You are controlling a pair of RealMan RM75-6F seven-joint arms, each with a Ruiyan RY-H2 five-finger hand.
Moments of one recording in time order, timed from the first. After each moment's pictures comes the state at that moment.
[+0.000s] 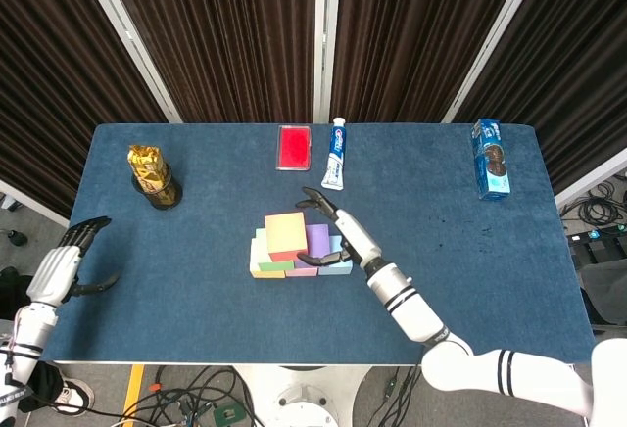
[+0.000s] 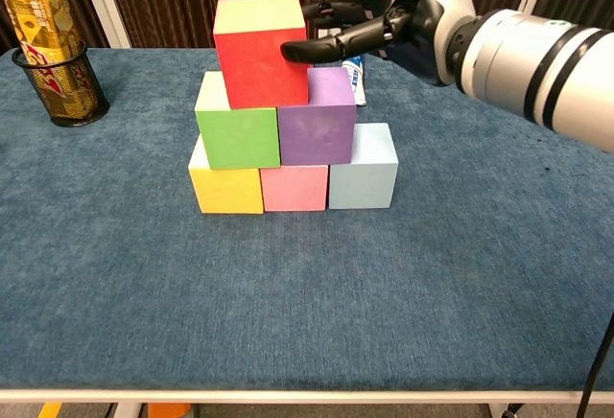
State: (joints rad) left arm -0.28 -1.27 -0.02 -1.27 1.50 1.26 -0.55; right arm 0.74 -1.57 0.38 -1.70 -1.10 0.86 0.41
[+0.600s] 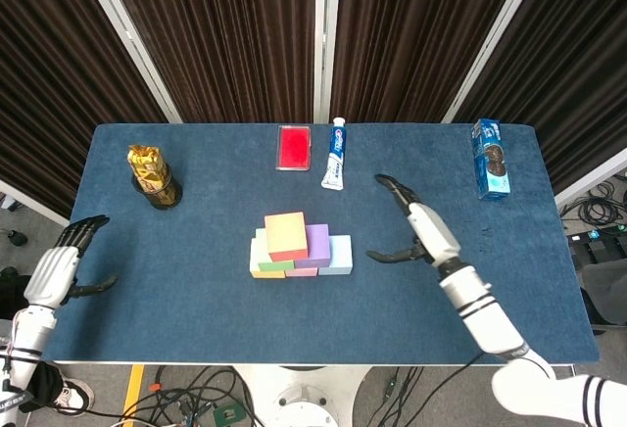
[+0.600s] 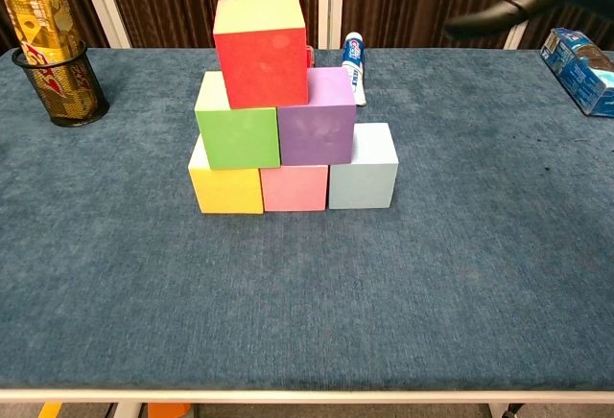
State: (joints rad) left arm -0.25 -1.23 -0.03 -1.37 1.48 1.31 -0.45; right arm 0.56 -1.22 0.30 -1.88 -1.20 1.01 0.23
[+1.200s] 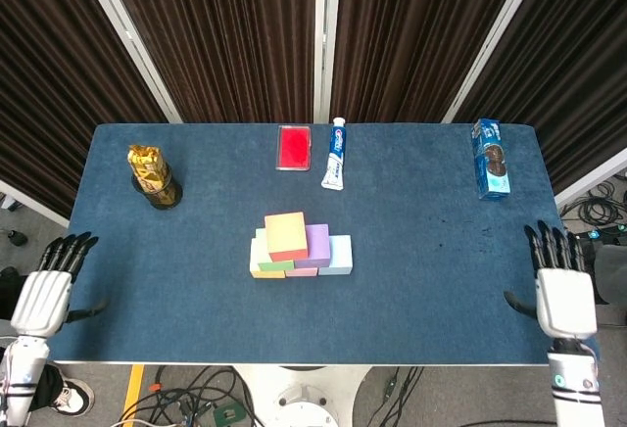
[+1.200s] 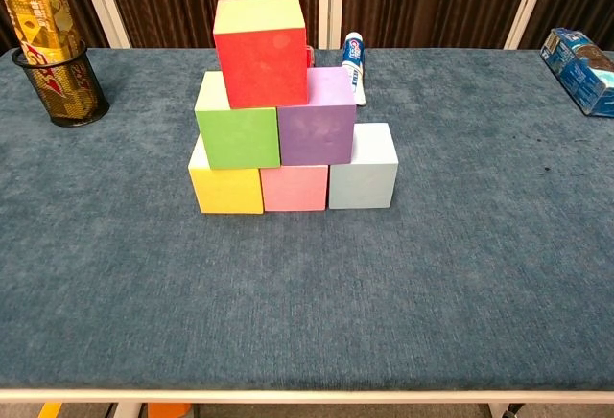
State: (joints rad) left arm -0.13 -1.24 0.02 -1.46 1.53 1.51 -0.09; right arm 0.15 -1.23 0.02 -1.72 -1.37 1.61 -0.33
